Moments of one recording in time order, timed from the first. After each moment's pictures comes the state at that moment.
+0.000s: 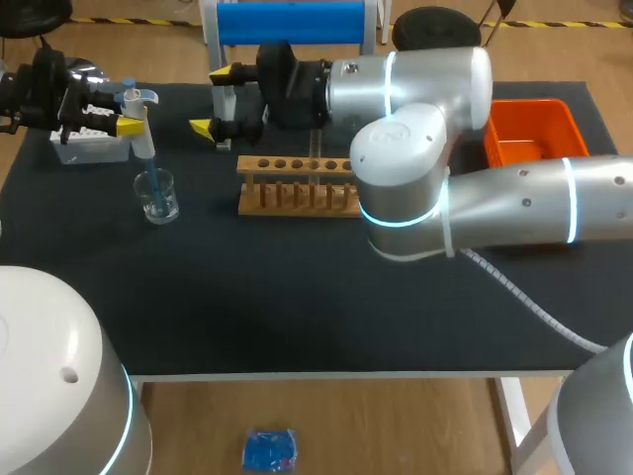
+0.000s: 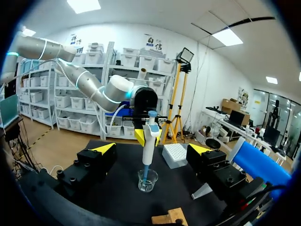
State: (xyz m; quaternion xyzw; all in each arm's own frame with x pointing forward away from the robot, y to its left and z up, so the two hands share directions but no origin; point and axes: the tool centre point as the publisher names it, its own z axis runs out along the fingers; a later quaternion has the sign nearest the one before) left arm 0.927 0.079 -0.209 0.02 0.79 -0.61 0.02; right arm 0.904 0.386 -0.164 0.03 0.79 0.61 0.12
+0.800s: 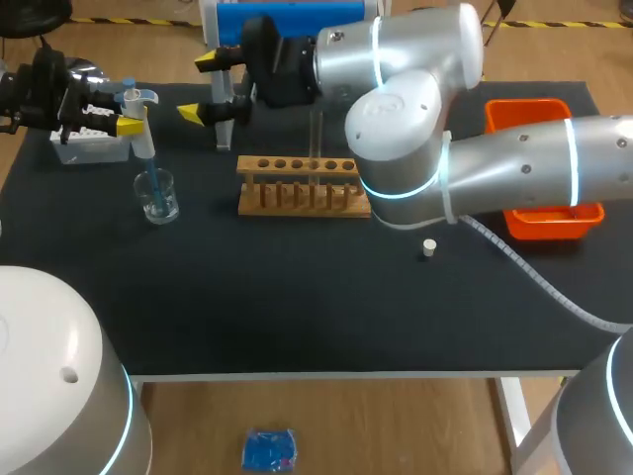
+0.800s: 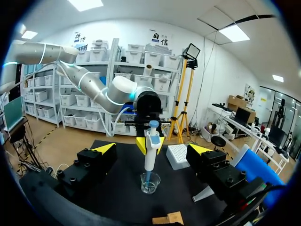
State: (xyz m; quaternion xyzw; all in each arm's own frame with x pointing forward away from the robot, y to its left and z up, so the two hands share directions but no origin) left arm 0.927 0.079 -0.209 0.02 0.79 -0.61 0.02; right arm 0.907 0.403 -0.139 0.02 0.80 0.59 0.09
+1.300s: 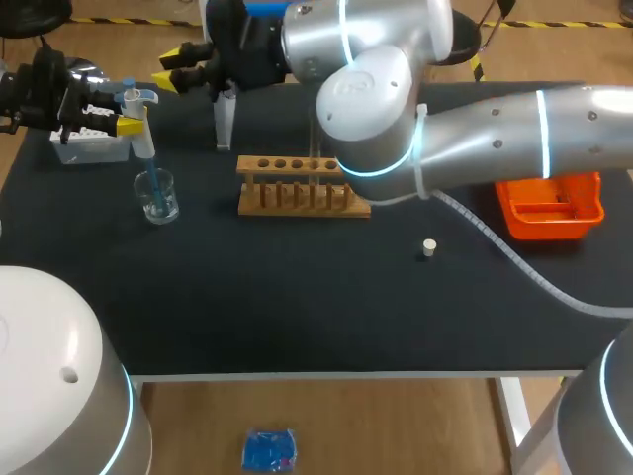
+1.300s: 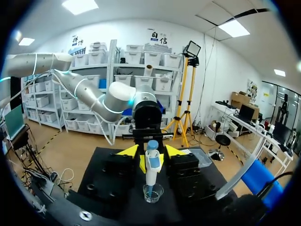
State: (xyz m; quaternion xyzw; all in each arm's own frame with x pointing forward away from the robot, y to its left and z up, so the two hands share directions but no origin) left arm 0.927 0.079 -0.209 0.02 0.79 -0.61 0.02; right arm 0.915 0.442 -0.121 0.03 0.81 0.59 0.07
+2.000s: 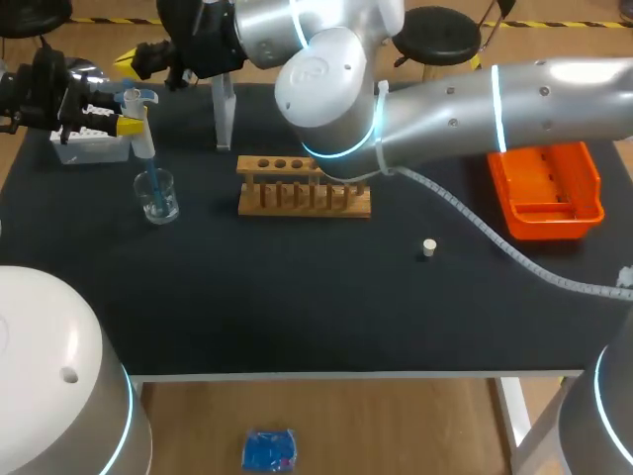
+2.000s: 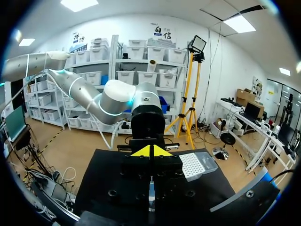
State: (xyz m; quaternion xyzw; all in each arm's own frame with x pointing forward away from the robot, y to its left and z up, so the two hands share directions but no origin) left arm 0.927 0.079 -0.209 0.02 0.79 -0.61 0.02; right arm 0.922 0.493 -0.121 0.02 0.82 0.57 0.05
